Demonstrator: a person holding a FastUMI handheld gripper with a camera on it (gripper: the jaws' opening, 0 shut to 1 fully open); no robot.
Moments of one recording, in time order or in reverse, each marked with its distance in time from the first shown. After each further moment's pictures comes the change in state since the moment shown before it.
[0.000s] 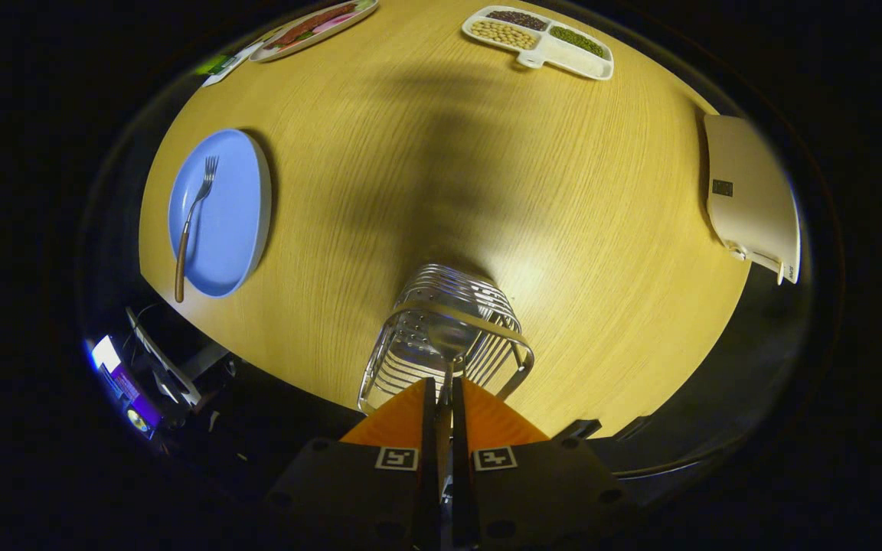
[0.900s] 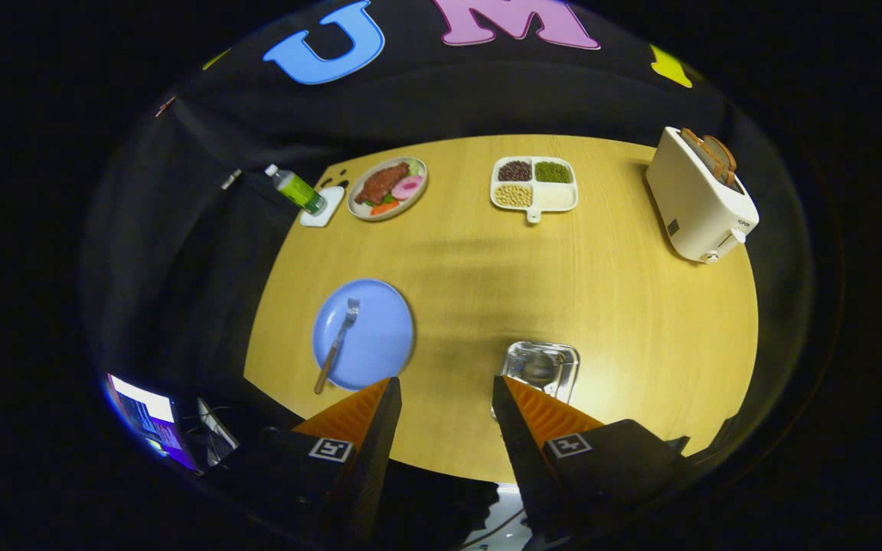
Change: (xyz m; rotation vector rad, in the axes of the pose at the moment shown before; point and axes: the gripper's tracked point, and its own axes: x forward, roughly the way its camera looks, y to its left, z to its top) arm -0.134 0.095 0.009 0.185 -0.780 0.312
